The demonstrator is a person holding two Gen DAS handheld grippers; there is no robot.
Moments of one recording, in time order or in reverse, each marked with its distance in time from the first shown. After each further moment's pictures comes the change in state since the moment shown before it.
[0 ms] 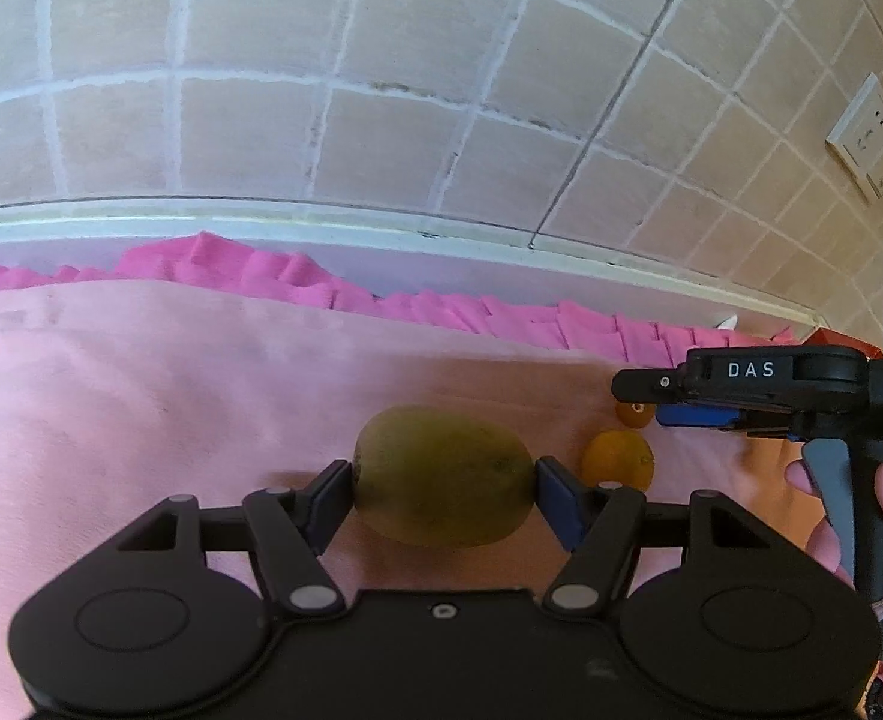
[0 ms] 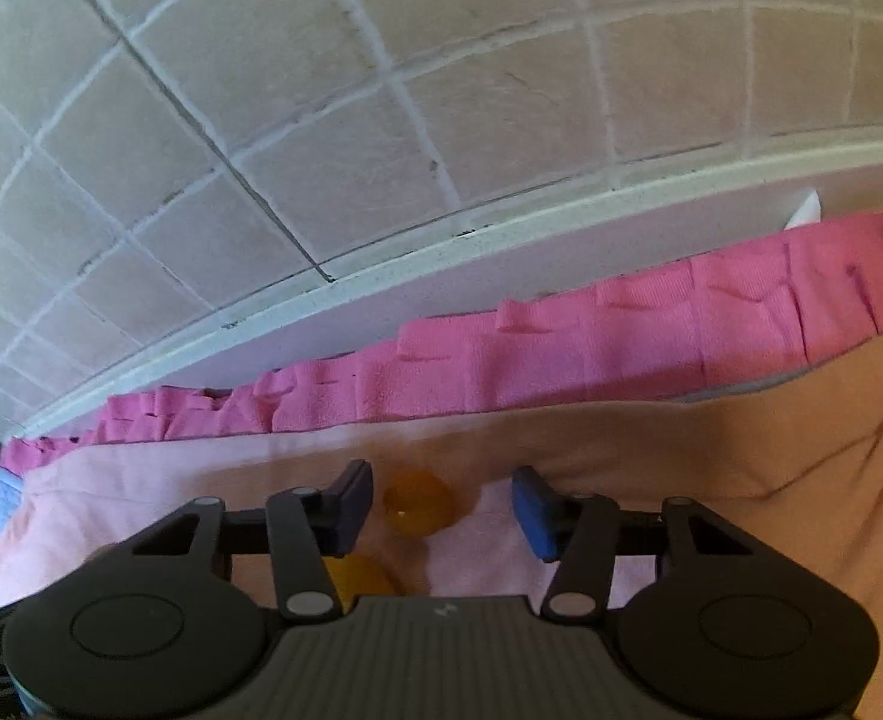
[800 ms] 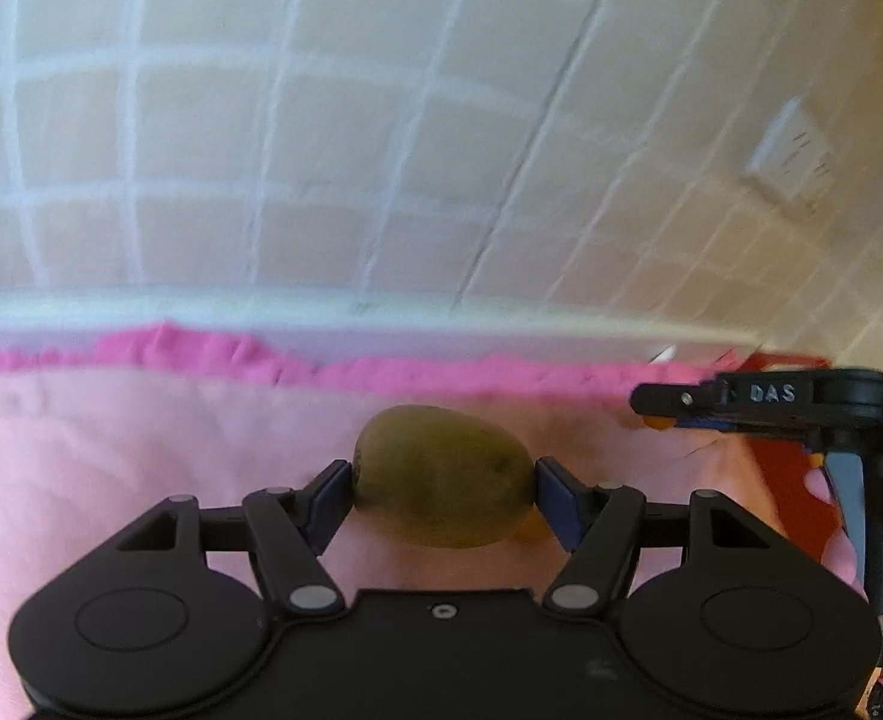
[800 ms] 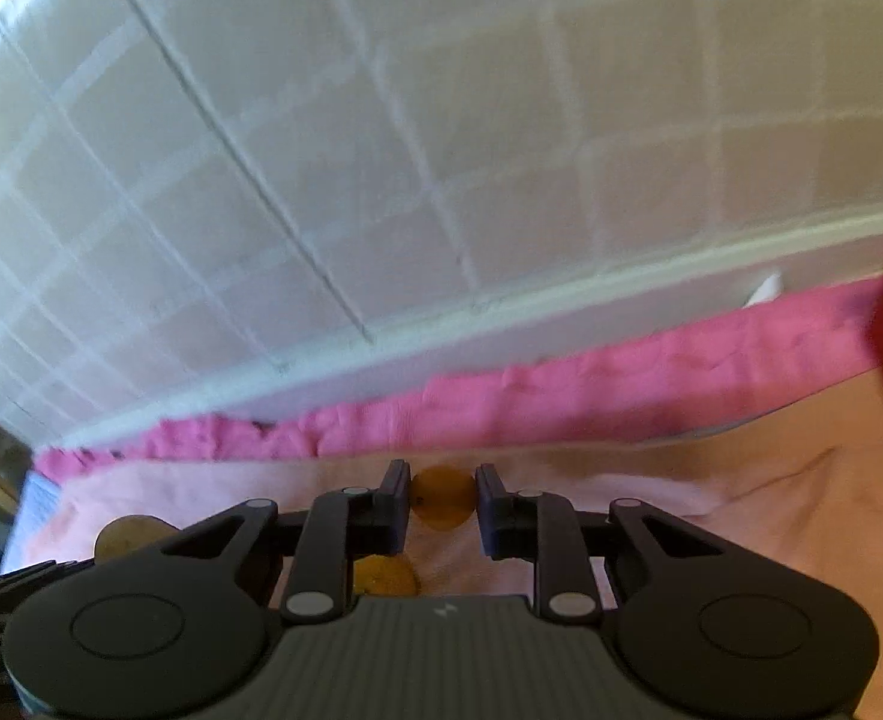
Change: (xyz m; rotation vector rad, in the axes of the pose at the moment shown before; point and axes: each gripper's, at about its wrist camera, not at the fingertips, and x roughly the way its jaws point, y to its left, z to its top) left arm -0.045 -0.033 0.017 0.072 -0.091 -0.068; right arm -0.090 -0.009 -0.004 -0.029 -0.155 0.036
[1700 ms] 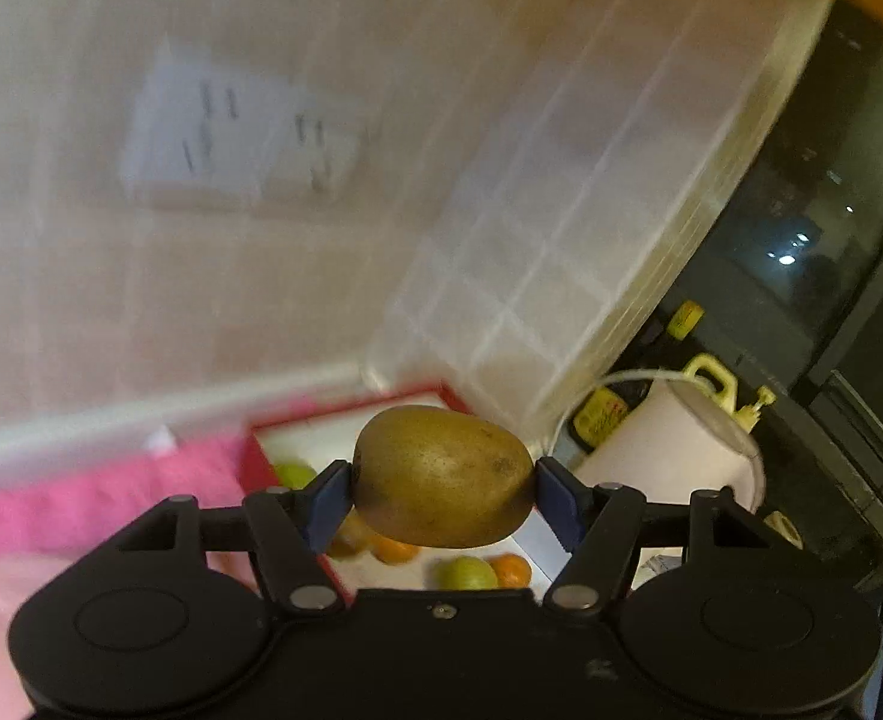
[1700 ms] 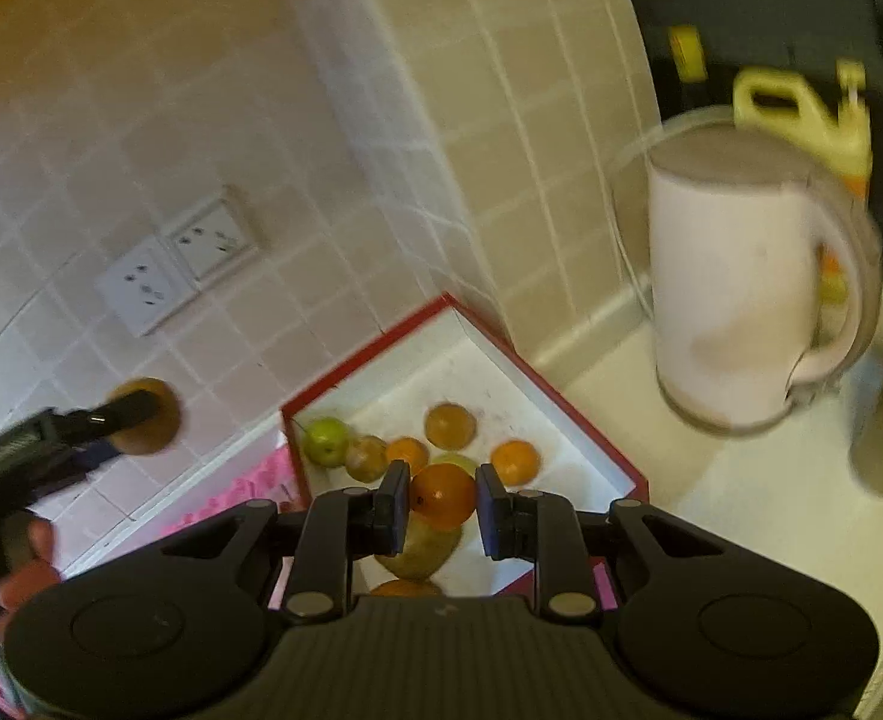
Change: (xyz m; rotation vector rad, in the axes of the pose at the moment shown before) left arm 0.076 -0.297 0.018 0.172 0.002 -0.515; right arm -0.295 -0.237 -0.103 0.382 -0.314 -0.293
